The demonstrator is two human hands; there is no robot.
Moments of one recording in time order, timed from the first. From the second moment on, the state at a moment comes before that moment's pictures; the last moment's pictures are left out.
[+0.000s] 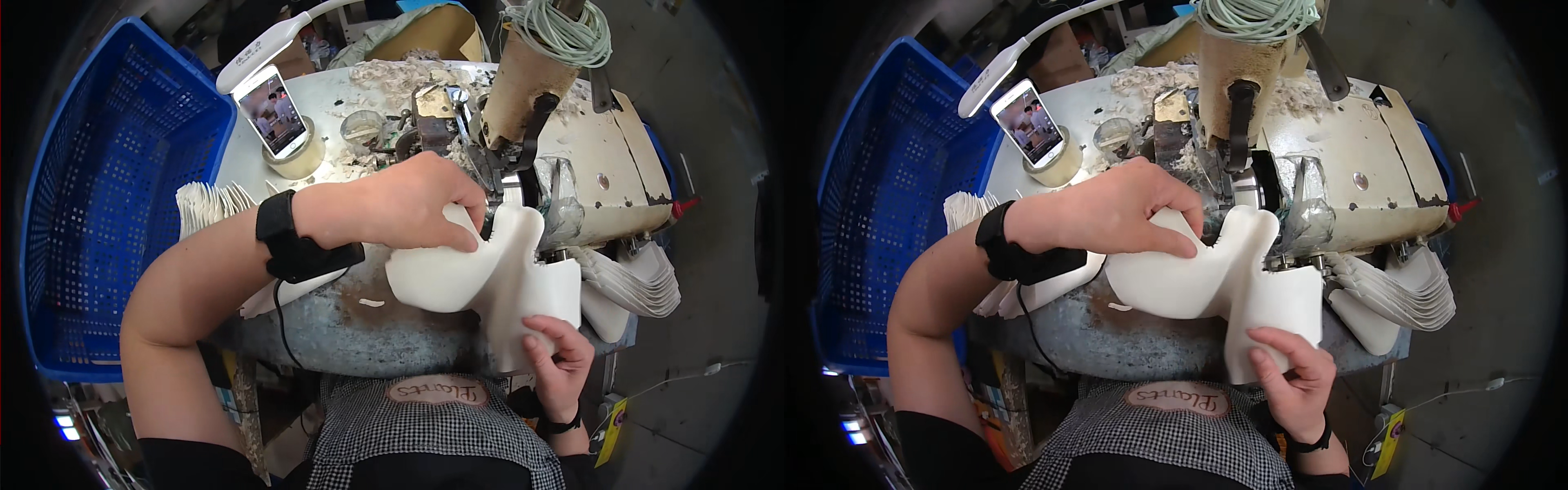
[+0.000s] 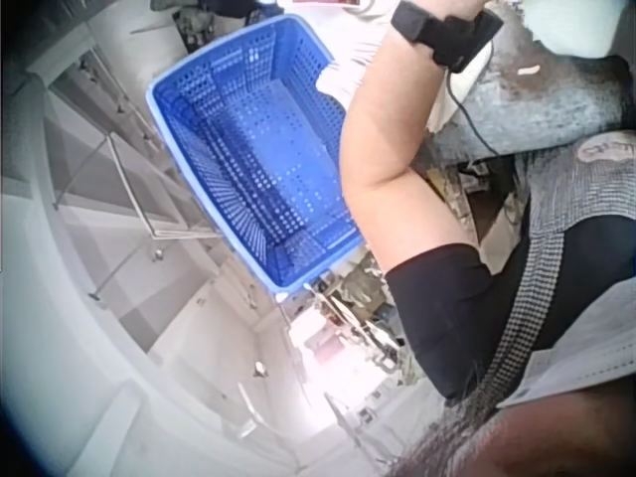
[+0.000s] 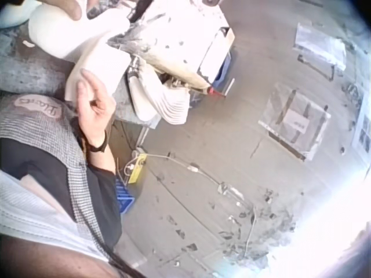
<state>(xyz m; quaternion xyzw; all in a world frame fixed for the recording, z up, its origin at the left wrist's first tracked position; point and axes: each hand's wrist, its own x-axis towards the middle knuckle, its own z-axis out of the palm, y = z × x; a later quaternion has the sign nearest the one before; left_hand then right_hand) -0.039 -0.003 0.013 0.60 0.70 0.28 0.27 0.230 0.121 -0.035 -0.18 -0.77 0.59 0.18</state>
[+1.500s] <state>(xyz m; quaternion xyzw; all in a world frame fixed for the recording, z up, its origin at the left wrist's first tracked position) -0.087 0.023 0.037 0.65 0.73 0.14 0.15 0.157 0.077 -0.038 0.17 -0.64 0.75 -0.02</state>
